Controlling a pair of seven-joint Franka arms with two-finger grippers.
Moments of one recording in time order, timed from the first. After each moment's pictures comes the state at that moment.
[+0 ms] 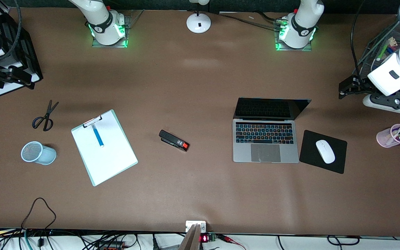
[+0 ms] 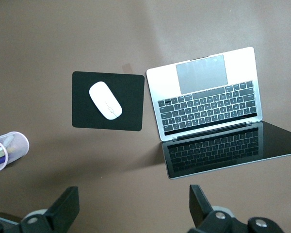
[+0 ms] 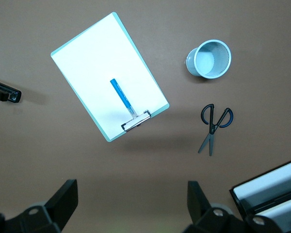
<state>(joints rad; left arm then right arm) -0.01 0.06 -0.06 -1.62 0.02 1.65 0.14 0.09 0.03 -0.13 -1.60 -0.02 1.57 -0.02</state>
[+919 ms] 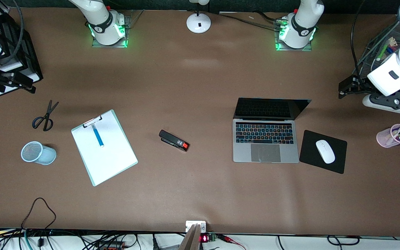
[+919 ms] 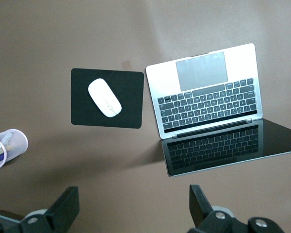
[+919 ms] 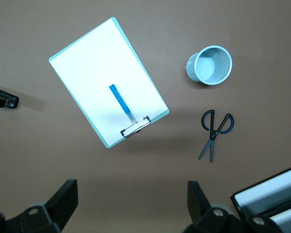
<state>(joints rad) -0.01 0.07 -0.06 -1.62 0.02 1.64 0.14 0.09 0.06 -0.13 -1.60 -0.02 1.61 -0.02</state>
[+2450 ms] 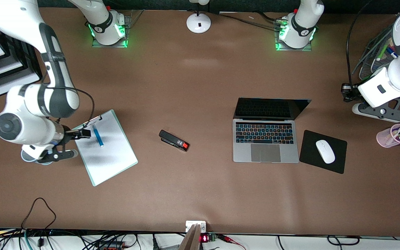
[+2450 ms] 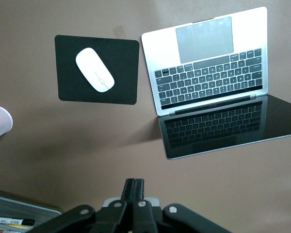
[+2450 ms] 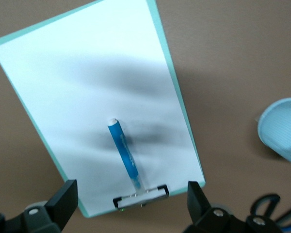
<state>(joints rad) 0.00 0.14 -0.06 -1.59 0.01 1.53 0.14 0.15 0.56 -0.12 -1.59 0.01 1.99 -0.17</state>
